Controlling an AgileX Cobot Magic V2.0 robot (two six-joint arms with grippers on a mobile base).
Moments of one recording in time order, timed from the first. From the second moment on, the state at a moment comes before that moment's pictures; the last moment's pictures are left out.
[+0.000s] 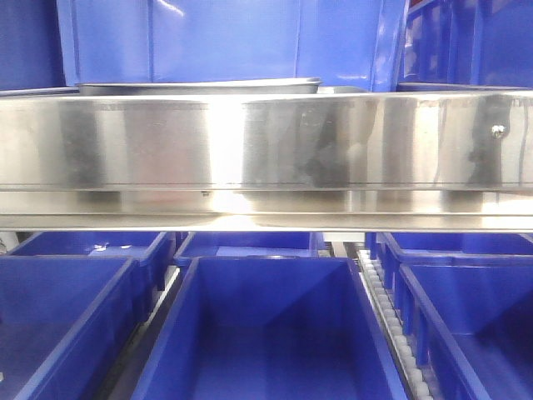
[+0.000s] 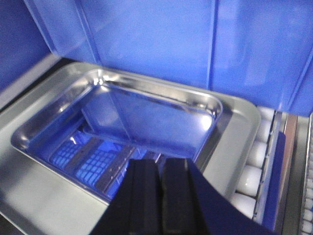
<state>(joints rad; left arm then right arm) -0.38 1.34 -1.34 0.28 0.64 -0.45 0.46 1.35 -1.17 0.04 0.41 0.23</state>
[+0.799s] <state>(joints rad) -0.44 0.59 -0.84 0.48 0.24 -0.36 0.46 0.79 -0.89 -0.12 0.20 0.23</state>
